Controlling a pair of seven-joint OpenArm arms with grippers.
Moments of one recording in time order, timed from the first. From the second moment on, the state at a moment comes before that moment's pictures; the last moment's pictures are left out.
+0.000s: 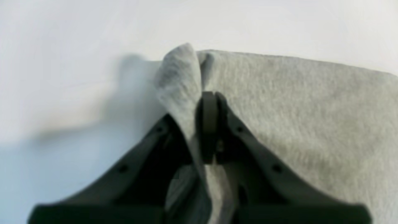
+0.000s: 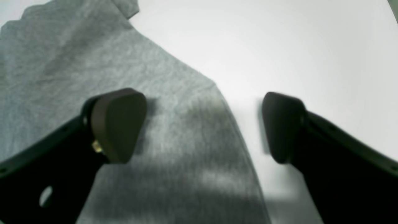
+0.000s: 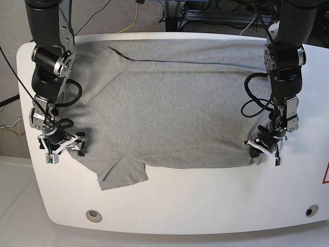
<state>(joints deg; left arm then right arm) -32.4 -16.4 -8.9 27.2 -12.9 -25.1 12.0 34.1 20.3 24.6 24.2 -9.1 32.6 -5.3</state>
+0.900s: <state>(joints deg) -31.7 -16.4 -8.9 27.4 -13.0 -25.3 11.1 31.4 18.3 24.9 24.8 -8.3 32.1 -2.9</state>
